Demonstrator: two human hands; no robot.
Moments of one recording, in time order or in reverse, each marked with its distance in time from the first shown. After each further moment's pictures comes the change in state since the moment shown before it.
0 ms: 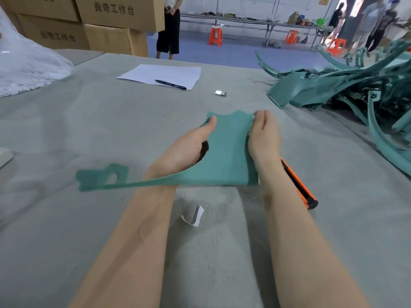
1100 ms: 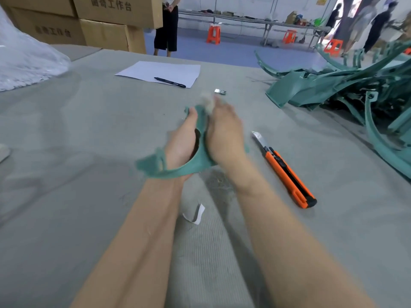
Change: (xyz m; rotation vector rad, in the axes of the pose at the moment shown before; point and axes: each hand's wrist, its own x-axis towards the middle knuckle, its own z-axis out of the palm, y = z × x) left_hand 0.010 -0.004 0.006 -0.730 0.123 0.021; right_hand -0.022 -0.033 0.044 -0.428 -0.311 -0.281
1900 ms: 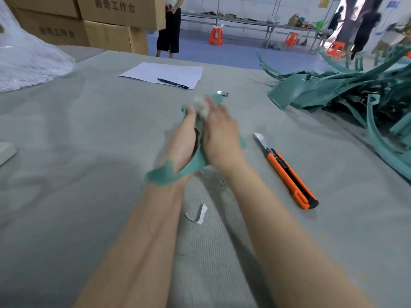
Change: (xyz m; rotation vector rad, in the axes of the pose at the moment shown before) left_hand -0.005 0.005 0.002 -0.063 -0.033 0.051; right_hand -0.004 -0.004 0.005 0.021 0.004 -0.106
